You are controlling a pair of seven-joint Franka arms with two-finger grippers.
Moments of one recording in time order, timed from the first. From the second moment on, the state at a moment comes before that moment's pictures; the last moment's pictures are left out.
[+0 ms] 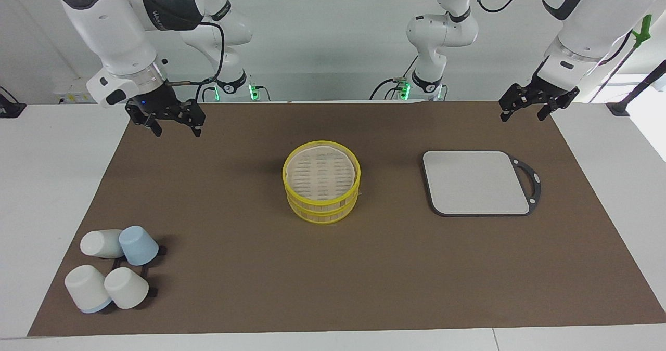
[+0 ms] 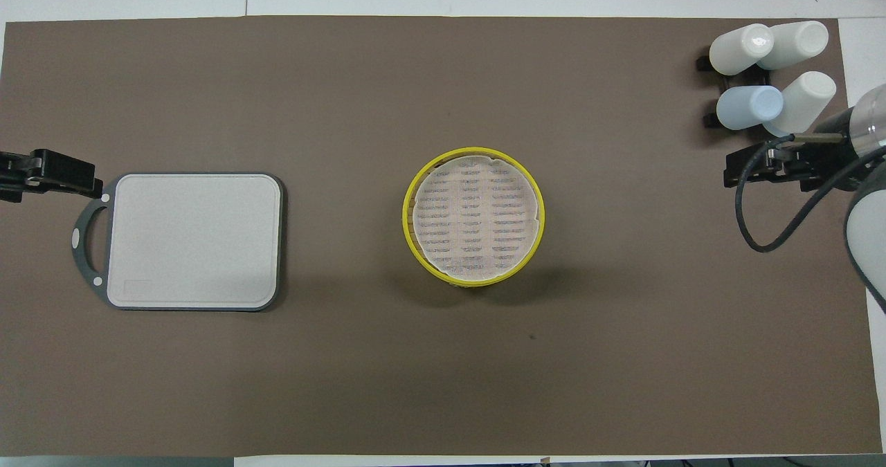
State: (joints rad) left arm -0.13 0.00 0.10 -1.58 -0.01 1.54 0.02; right arm 0.05 -0.01 -0.02 -1.69 0.02 1.65 0.11
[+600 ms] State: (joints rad) left arm -0.13 0.00 0.10 -1.58 -0.01 1.54 0.02; right arm -0.02 -0.01 -0.02 -1.68 0.02 1.65 0.04
